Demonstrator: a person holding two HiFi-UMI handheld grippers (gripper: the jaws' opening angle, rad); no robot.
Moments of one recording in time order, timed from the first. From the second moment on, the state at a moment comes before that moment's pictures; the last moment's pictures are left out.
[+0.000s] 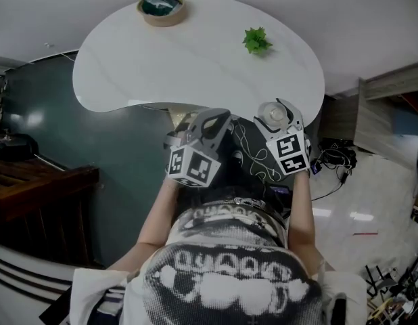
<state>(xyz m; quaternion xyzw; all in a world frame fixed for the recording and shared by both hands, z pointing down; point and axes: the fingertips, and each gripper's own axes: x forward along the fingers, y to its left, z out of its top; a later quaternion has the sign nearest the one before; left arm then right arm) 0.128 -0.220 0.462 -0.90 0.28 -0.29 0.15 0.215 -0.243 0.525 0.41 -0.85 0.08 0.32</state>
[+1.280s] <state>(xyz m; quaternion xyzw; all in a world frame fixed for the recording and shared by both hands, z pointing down) 0.122 -0.137 0.473 -0.89 0.31 -0.29 0.14 0.181 -0.140 0.508 0.36 -0.88 0.03 0.32</state>
